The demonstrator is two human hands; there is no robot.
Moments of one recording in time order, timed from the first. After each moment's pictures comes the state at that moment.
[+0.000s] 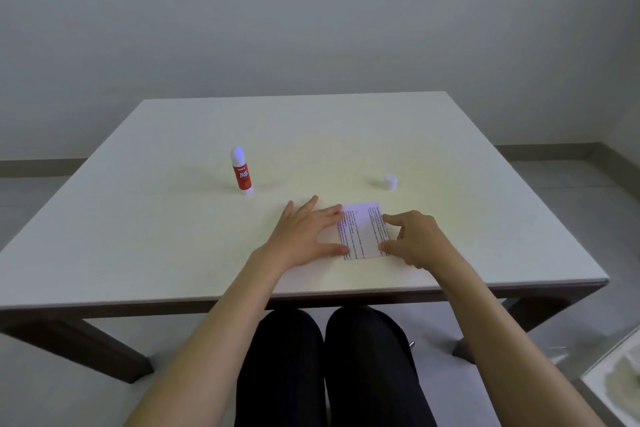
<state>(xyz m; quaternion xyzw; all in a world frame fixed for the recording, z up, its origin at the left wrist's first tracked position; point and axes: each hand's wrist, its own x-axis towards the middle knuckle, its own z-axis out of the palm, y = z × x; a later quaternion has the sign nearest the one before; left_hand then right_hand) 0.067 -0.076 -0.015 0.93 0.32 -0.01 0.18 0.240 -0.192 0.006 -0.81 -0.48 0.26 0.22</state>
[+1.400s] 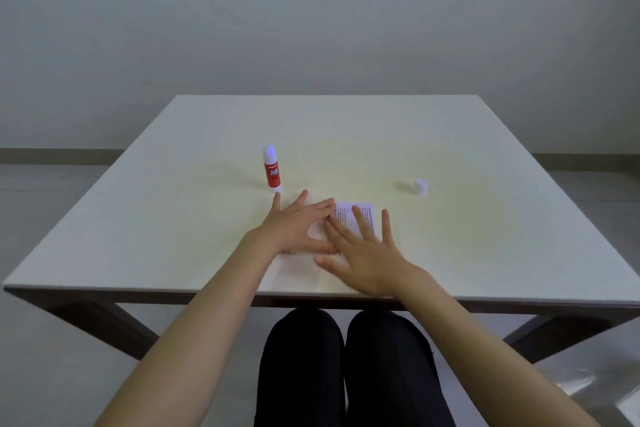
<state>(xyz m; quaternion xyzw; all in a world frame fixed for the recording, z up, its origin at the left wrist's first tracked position) 0.023 -0.041 -0.009 0.92 0.35 -0.06 0.18 0.162 -0.151 -0.033 -0.69 -0.72 0.10 0.00</state>
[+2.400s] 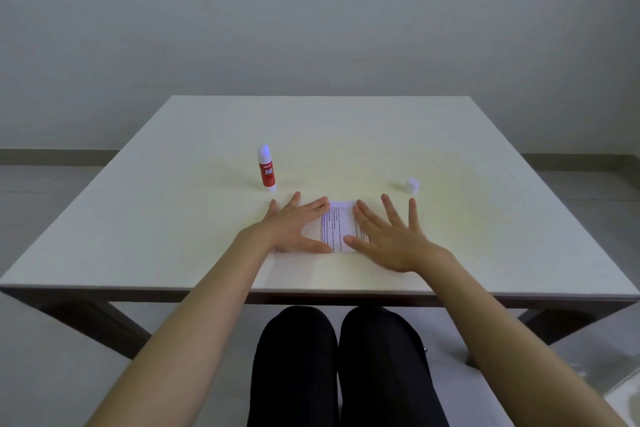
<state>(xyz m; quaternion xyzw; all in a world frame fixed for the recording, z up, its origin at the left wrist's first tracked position) 0.024 -0.039 -0.009 0.91 0.35 -0.10 0.22 0.205 -0.158 -0.011 -0.74 -0.66 0.12 -0.07</state>
